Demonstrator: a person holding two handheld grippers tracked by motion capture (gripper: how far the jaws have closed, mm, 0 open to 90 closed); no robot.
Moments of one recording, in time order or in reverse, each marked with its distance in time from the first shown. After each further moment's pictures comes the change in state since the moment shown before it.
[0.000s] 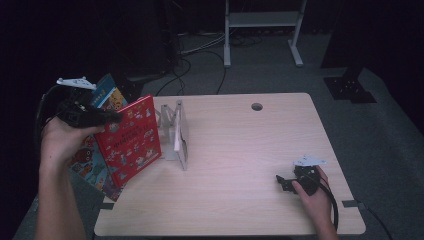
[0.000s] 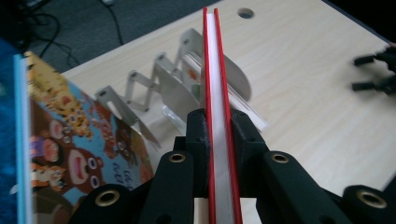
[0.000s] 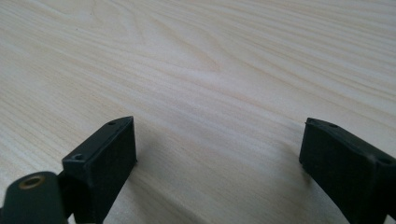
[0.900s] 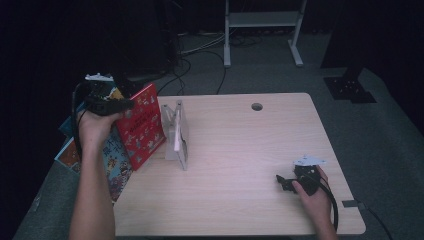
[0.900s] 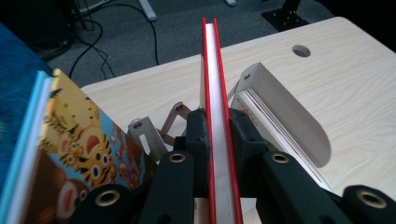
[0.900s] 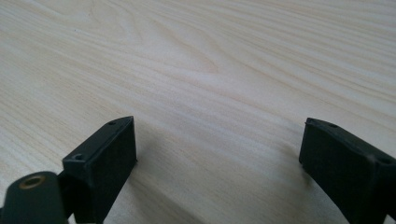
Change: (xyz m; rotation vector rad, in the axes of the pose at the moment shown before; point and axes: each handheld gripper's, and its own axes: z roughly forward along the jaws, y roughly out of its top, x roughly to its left) left arm 0.035 0.007 0.080 -0.090 0.129 -0.131; right arm -0.001 0.001 0.001 -0.001 -0.001 -0.002
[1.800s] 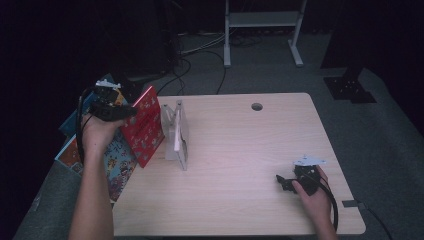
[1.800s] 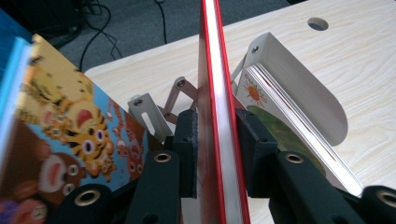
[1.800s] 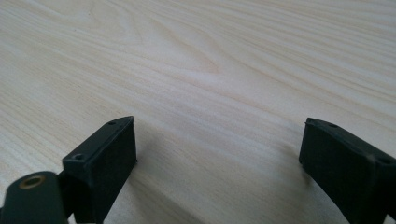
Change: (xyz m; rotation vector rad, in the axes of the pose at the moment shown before) left arm -0.010 -0.008 0.001 0.072 0.048 0.037; right arm 0.000 0.000 0.000 0.001 0.000 -0.001
